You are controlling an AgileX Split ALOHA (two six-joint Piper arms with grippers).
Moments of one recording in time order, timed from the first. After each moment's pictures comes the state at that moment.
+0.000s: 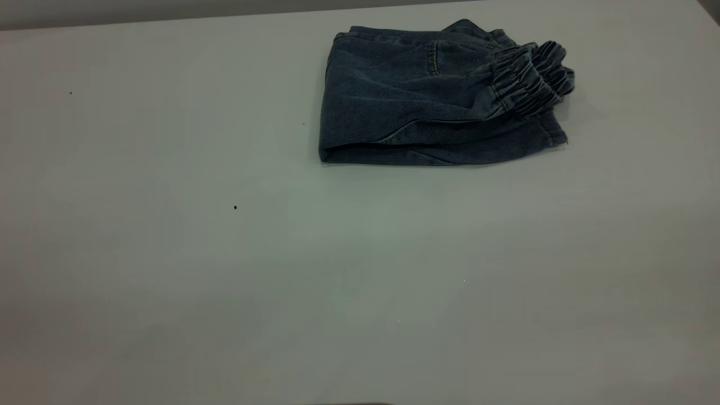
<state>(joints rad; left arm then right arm) -0.68 0.21 -0.56 0.01 1.17 0.05 0.09 -0.01 -0.48 0.19 1.15 -0.15</state>
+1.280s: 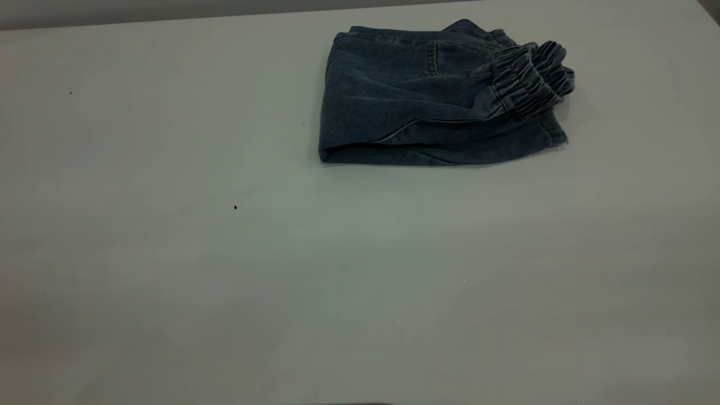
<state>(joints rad) -0.44 0.21 -0.49 0.01 1.13 -0.01 0.09 -0.01 -0.48 0.19 1.15 -0.15</state>
